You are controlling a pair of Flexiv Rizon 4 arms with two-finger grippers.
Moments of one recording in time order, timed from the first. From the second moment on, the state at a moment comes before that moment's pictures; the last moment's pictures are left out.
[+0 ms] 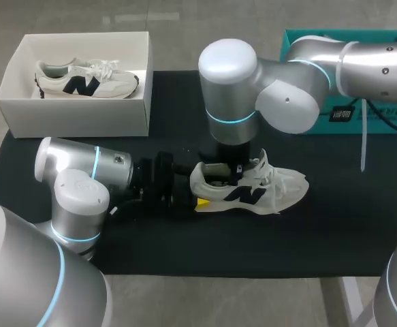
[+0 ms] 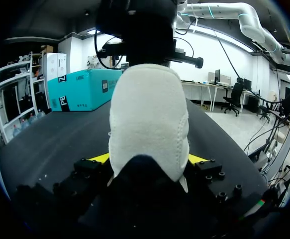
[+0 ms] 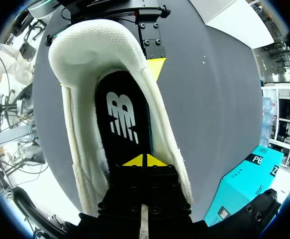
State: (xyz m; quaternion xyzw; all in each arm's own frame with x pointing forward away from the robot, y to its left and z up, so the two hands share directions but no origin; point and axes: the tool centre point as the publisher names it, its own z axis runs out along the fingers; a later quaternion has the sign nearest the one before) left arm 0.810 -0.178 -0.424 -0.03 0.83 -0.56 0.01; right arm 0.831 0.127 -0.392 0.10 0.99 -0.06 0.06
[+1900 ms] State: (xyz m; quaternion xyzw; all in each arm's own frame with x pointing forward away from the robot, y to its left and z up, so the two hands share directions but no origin) left arm 0.810 -0.178 -0.426 -0.03 0.83 -0.56 0.01; right arm 0.823 0.112 -0.419 0.14 0.99 -0.03 -0.04
